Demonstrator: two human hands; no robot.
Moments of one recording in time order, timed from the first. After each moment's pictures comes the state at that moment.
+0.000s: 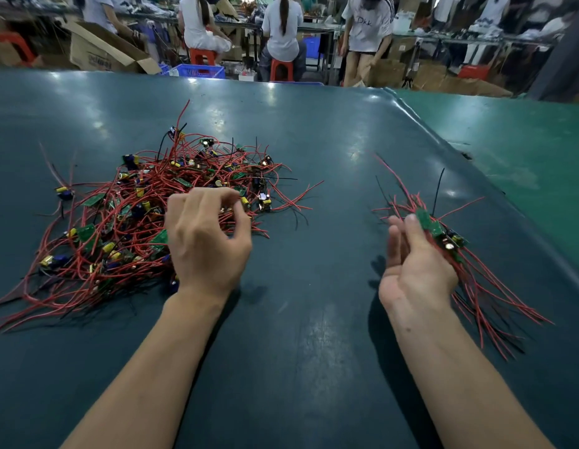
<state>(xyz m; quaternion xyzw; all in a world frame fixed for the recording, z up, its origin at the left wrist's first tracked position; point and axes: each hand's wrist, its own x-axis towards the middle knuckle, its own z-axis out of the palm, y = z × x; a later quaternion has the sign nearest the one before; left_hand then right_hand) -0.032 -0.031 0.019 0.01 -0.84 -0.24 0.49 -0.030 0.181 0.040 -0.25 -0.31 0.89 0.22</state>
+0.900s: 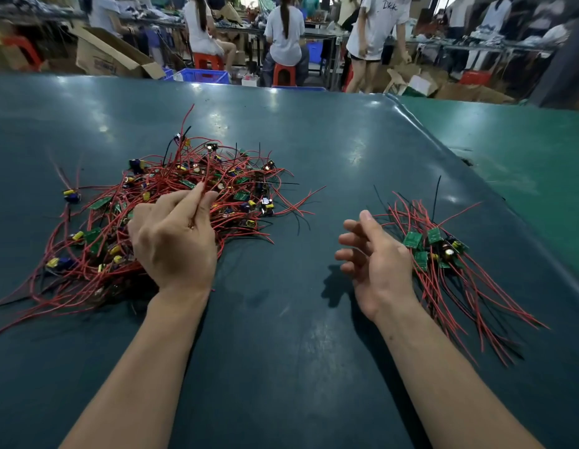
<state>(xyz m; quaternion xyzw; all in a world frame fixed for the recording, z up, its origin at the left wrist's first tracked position) -0.035 -0.060 0.022 0.09 -0.80 -0.24 0.54 -0.032 0.159 0.034 -0.12 -0.52 0.84 0.03</state>
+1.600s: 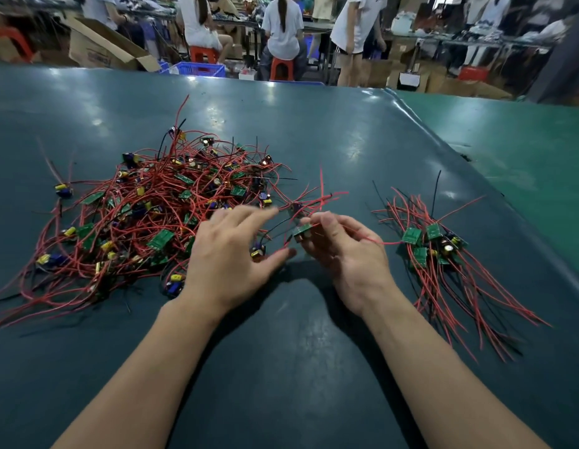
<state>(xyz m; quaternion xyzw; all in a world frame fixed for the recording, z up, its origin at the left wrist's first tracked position) -0.020 -0.028 0.019 -0.13 -0.92 -0.24 0.27 -0.037 0.138 0.025 0.00 -0.47 0.88 -0.02</state>
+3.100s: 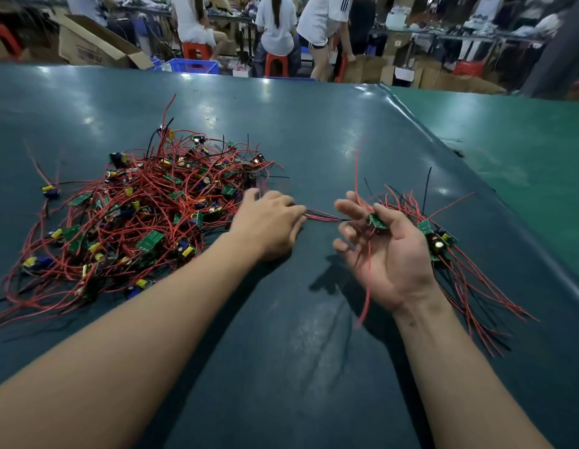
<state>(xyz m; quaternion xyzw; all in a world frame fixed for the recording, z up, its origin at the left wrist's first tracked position) -0.102 0.012 0.020 -0.20 -0.97 0.06 0.12 -0.039 0.189 0.039 0.02 -0.37 0.92 -0.12</state>
